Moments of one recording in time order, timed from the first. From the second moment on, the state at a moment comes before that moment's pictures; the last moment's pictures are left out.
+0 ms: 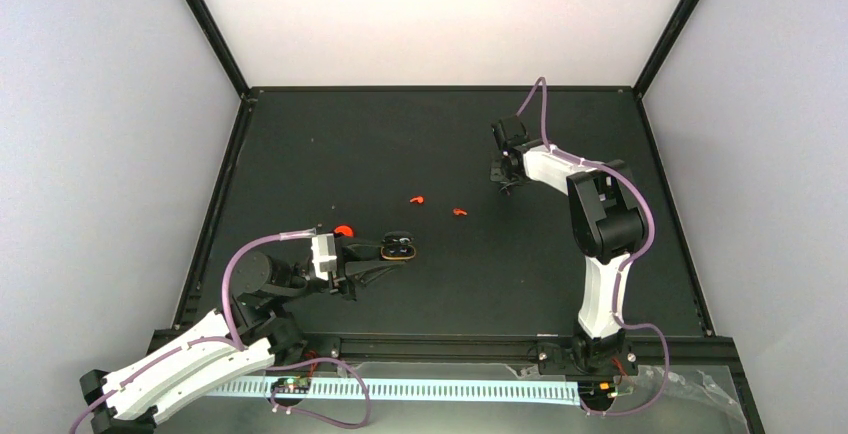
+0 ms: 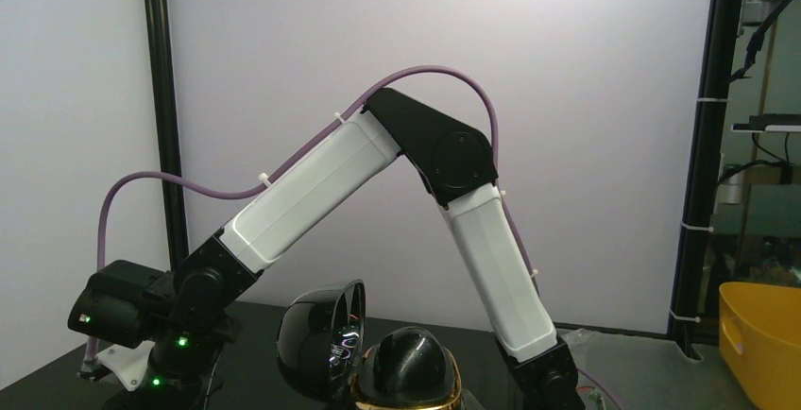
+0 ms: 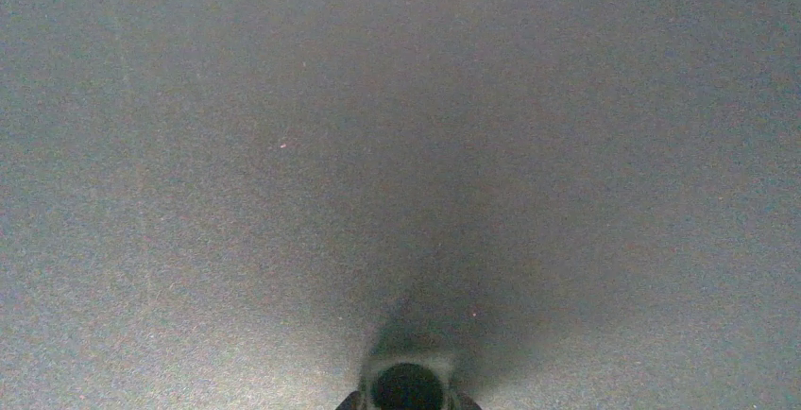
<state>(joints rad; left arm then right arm) -0.93 0.39 0.40 0.31 0.40 -0.15 0.36 2.00 1.32 -0.44 0.18 0.42</state>
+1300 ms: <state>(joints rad) -0.93 0.39 0.40 0.31 0.40 -0.15 0.36 1.97 1.27 -0.40 0.17 0.43</state>
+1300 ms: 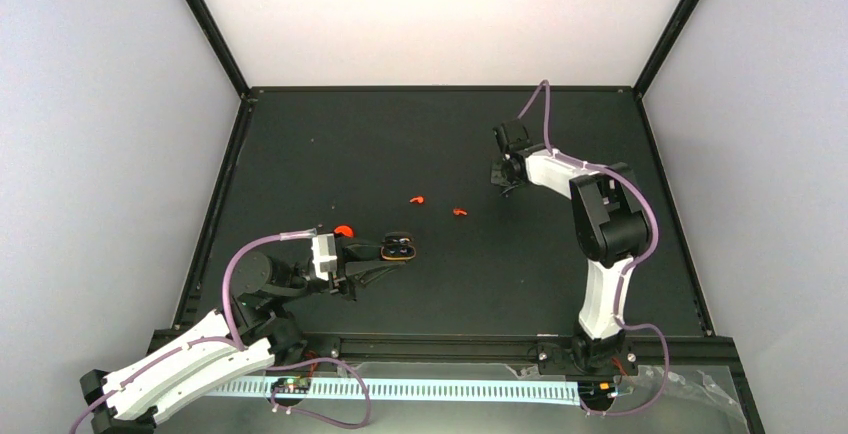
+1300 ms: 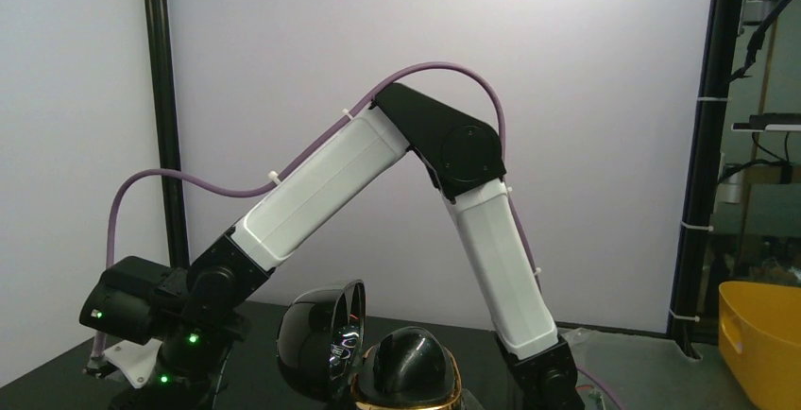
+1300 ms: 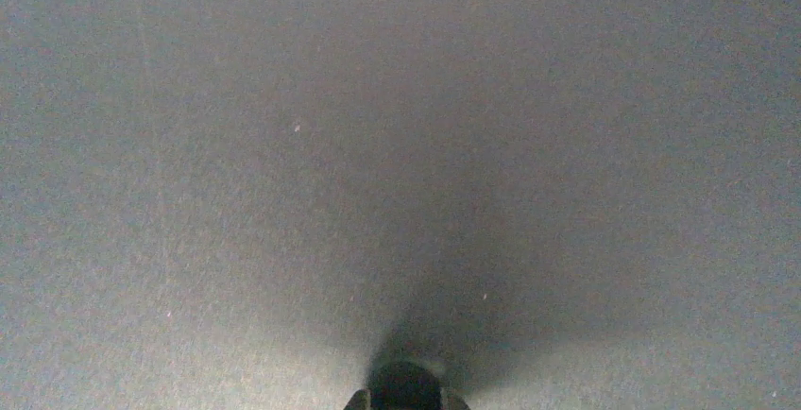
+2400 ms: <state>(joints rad) -0.93 0.46 0.40 0.39 0.26 -0.14 0.52 1.17 1.04 -0.21 -0.14 0.52</state>
